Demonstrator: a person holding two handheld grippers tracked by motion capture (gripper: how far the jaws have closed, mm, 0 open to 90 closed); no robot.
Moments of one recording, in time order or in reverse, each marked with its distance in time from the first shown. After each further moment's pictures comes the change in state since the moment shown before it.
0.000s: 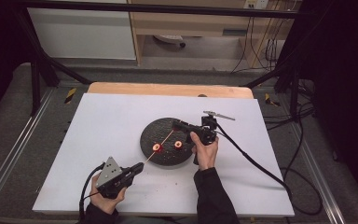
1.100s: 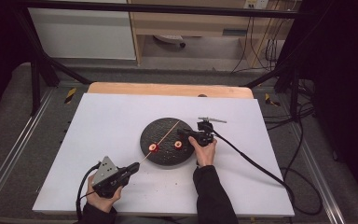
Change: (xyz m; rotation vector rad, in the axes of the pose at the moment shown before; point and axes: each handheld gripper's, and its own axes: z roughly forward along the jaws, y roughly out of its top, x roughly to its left) left arm 0.010 -0.006 -0.003 0.024 0.014 -0.032; right arm -0.067 -0.029 0.034 0.133 -0.228 -0.044
